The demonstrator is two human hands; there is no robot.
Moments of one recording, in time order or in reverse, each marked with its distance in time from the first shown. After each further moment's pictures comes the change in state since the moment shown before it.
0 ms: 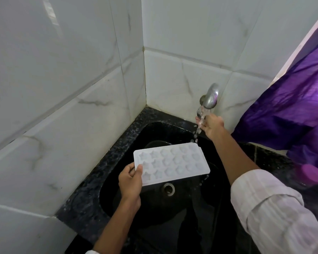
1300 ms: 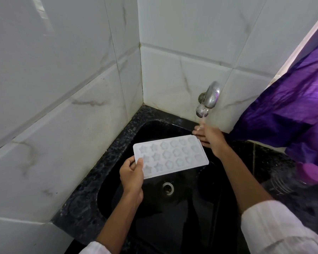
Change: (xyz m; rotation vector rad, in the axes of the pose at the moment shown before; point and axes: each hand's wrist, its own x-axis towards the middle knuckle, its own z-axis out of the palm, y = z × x) left_hand 0.016 0.012 0.018 -0.059 0.001 -0.005; right_hand -0.034 0.027 -0.035 -0.557 -0.152 -0.024
